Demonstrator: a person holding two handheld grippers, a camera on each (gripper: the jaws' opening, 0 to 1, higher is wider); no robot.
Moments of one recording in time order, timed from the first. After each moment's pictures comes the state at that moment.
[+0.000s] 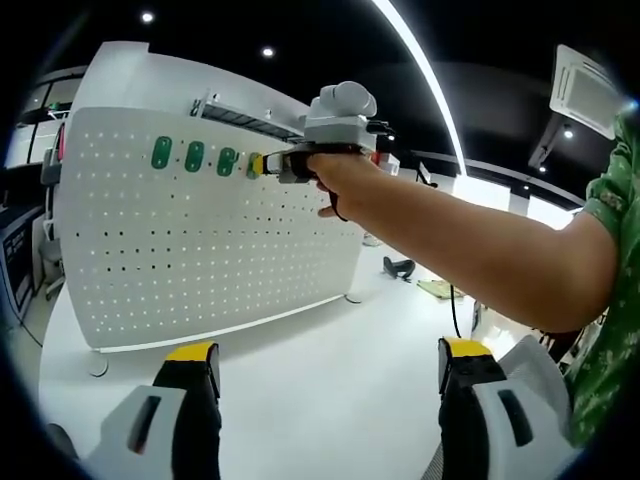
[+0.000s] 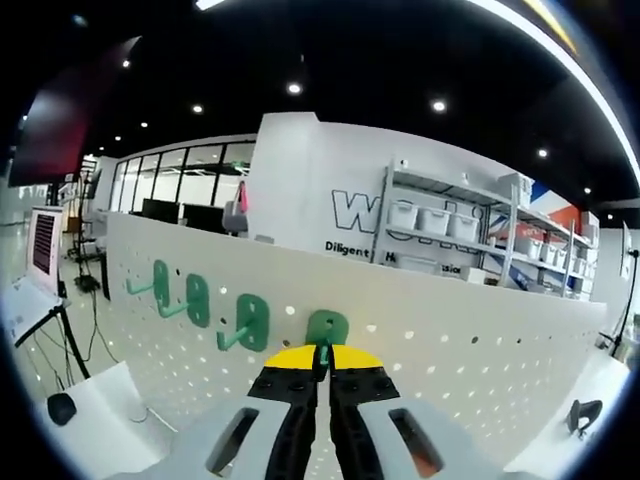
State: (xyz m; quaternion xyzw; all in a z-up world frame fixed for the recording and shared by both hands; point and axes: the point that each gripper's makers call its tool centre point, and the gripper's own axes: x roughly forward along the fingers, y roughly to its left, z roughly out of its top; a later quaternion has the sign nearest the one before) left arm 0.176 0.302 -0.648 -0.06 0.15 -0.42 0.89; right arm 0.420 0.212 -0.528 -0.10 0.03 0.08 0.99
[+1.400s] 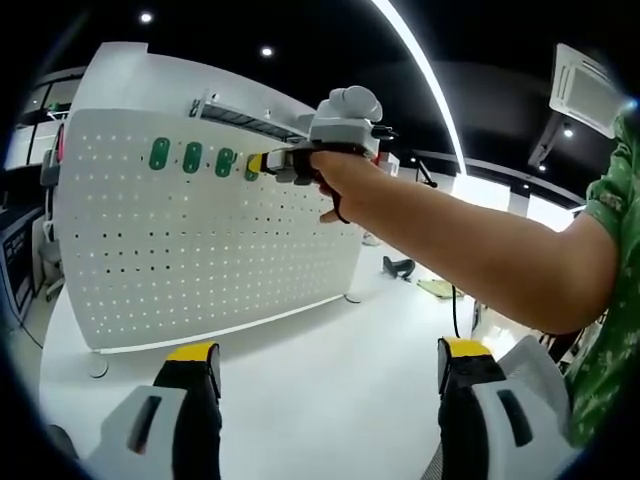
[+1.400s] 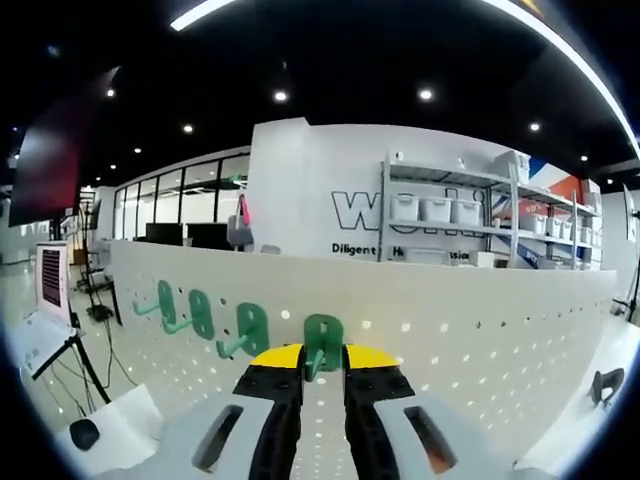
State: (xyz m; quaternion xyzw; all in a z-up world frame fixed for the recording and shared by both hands) left arm 0.176 0.300 -0.646 -0.06 0.15 -0.42 0.89; right arm 0.423 0.208 -0.528 -0.03 0.03 0.09 0.99
